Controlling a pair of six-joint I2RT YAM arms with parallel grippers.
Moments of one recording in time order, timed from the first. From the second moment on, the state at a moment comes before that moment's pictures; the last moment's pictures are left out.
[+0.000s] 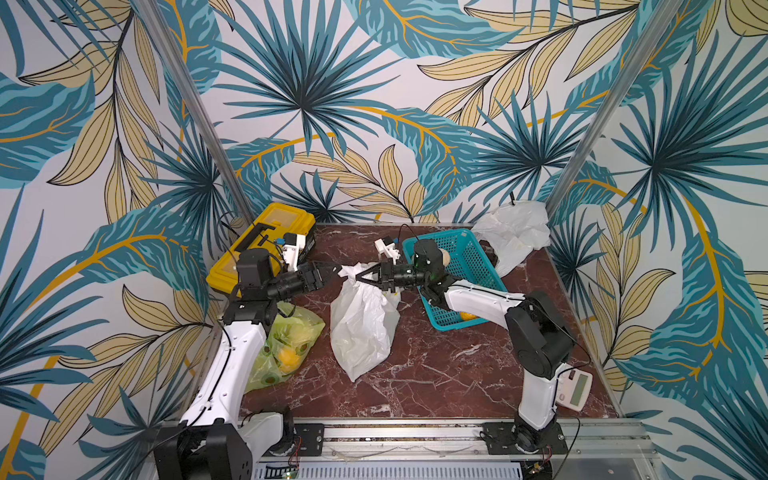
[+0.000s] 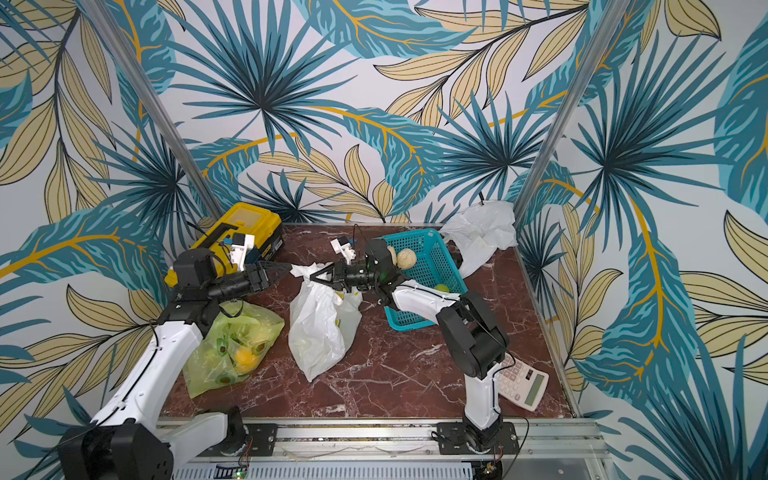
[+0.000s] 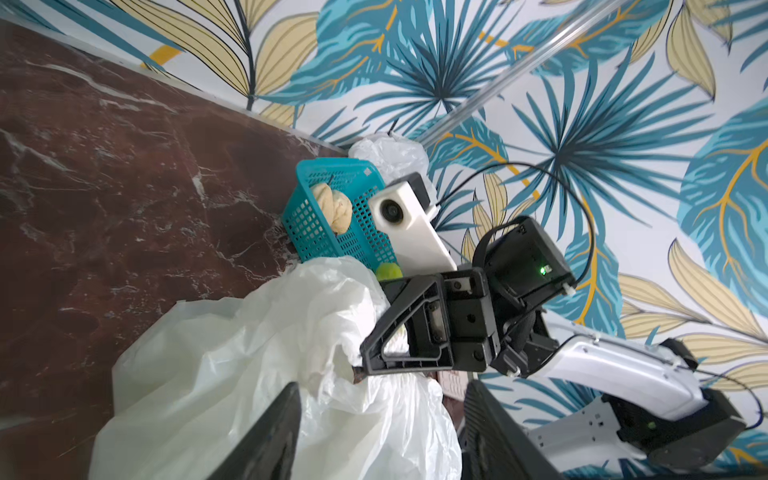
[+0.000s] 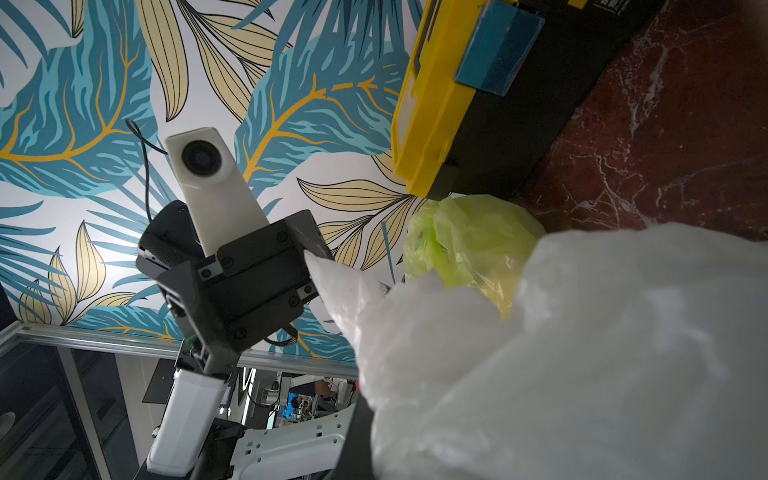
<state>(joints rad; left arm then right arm) 0.03 1.14 0.91 -0.16 0.96 -0.60 0.62 1.92 1.29 0.52 -0.90 1.19</state>
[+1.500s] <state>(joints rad) -0.03 1.29 0.97 -0.20 0.94 -0.51 0.65 1.60 1.25 -0.37 -0.72 0.63</state>
